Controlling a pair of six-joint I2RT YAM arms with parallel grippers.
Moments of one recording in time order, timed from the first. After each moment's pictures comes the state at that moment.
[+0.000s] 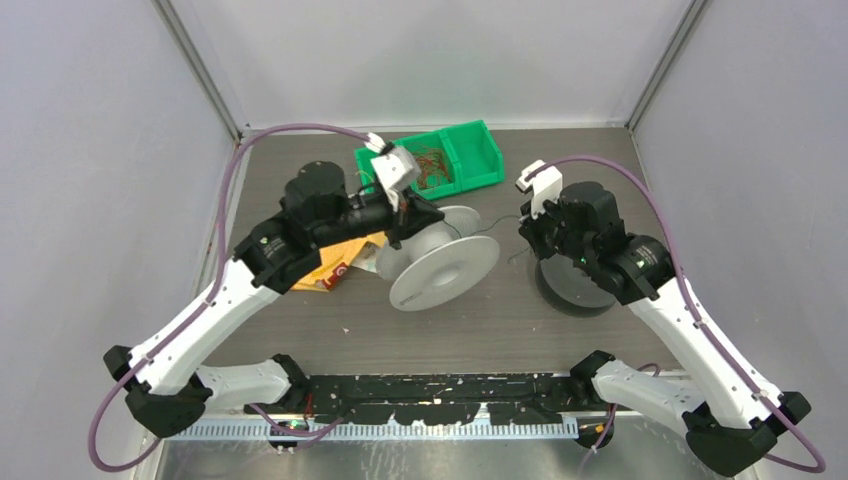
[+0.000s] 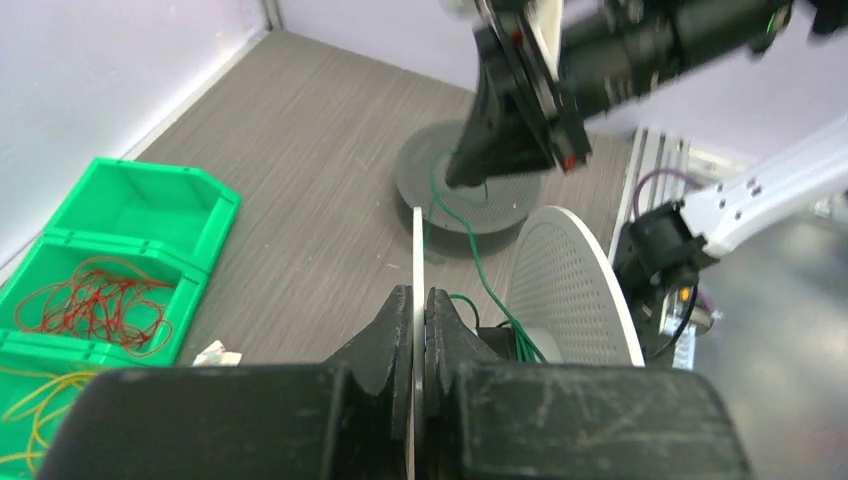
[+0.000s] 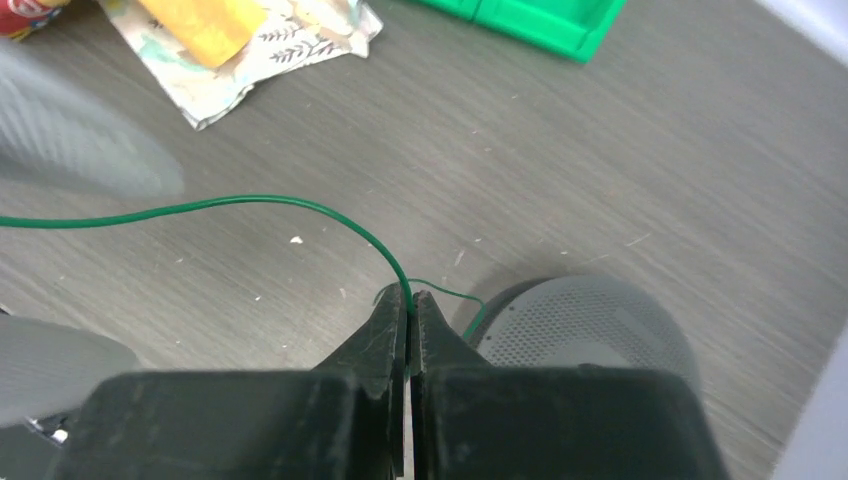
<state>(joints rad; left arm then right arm) -0.86 1.14 1.37 -0.38 0.31 0.04 0.59 0.96 1.22 -0.80 0.07 -0.12</state>
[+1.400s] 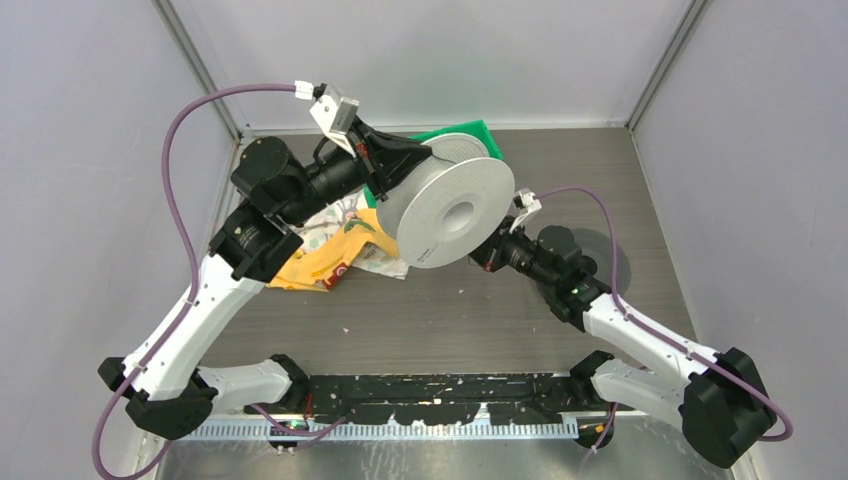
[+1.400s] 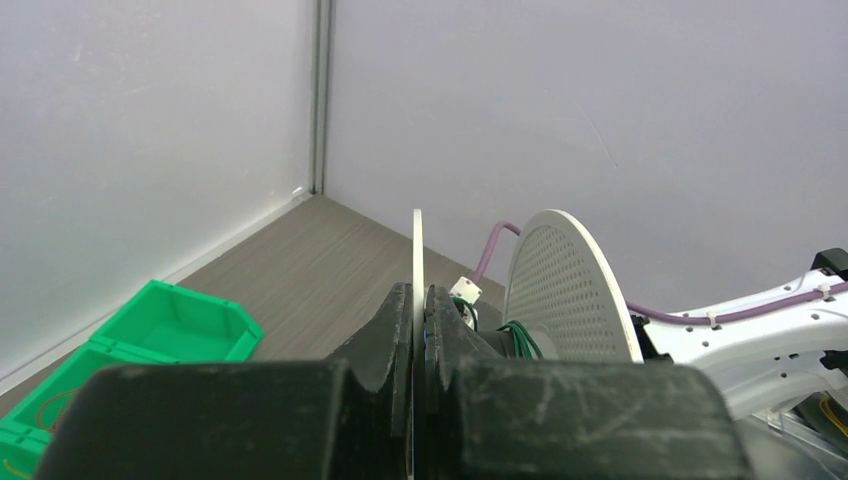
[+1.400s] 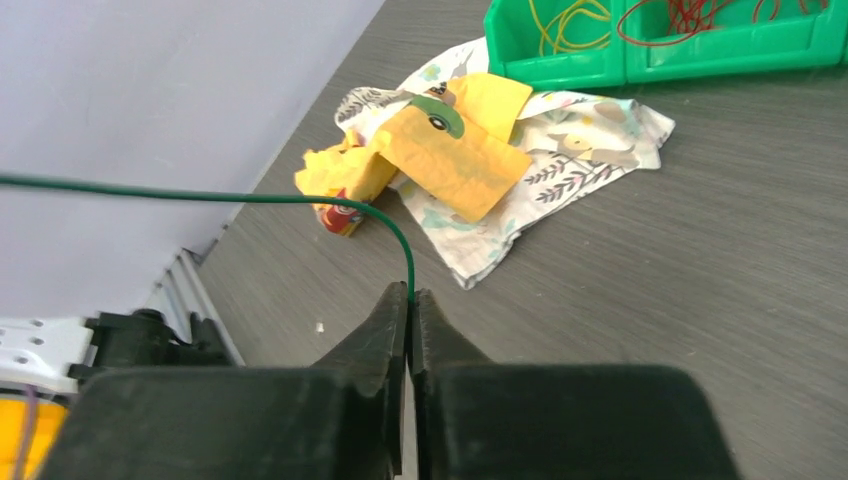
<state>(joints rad) -0.72 1.14 1.52 -0.15 0.32 -0.25 0.58 1.00 0.51 0.37 -0.27 0.56</state>
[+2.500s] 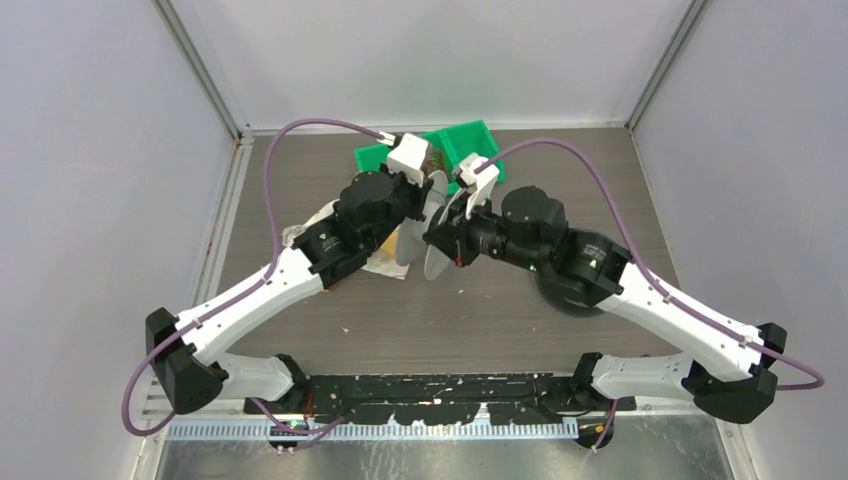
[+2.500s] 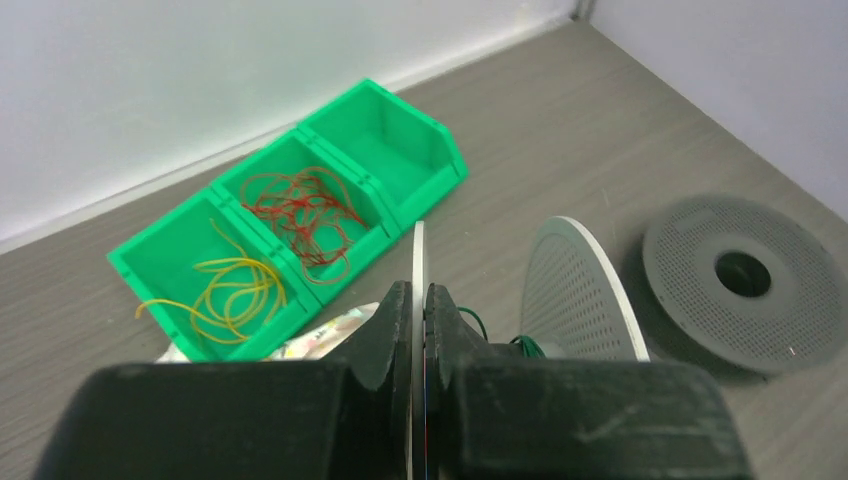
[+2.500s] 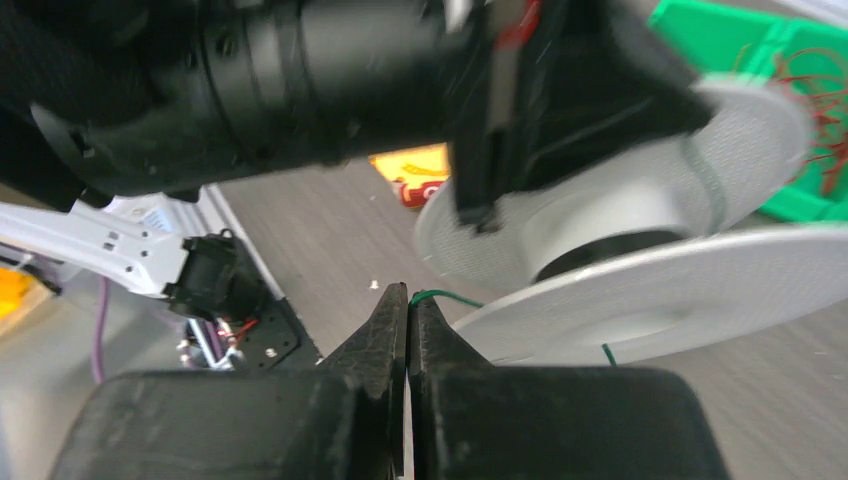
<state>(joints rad) -0.87 1.28 1.24 -0.06 -0.36 -0.05 1.03 1.11 1.26 -0.39 0.02 0.31</state>
